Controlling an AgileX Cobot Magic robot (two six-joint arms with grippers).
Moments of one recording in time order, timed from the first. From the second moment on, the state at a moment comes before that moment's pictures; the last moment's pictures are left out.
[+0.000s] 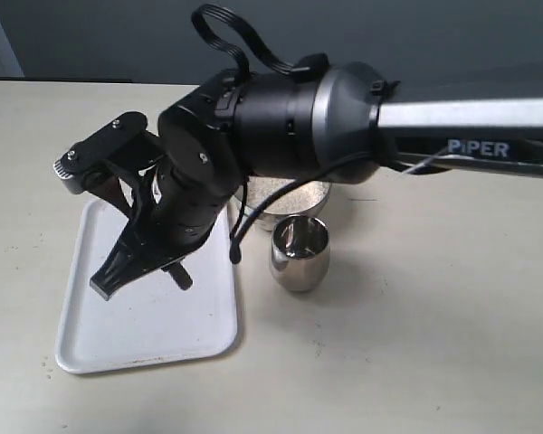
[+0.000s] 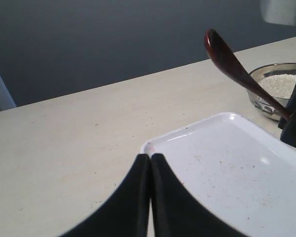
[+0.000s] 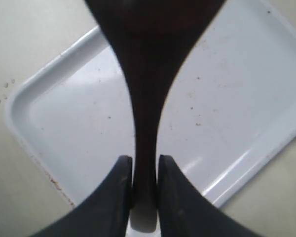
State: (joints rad) left arm -0.32 0.00 0.00 -0.13 0.25 0.28; right arm 1.12 1.97 -1.47 0.03 0.67 -0.04
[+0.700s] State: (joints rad) left arm -0.32 0.00 0.00 -0.13 0.25 0.28; right arm 1.05 2.22 -1.71 0.27 0.97 -0.22
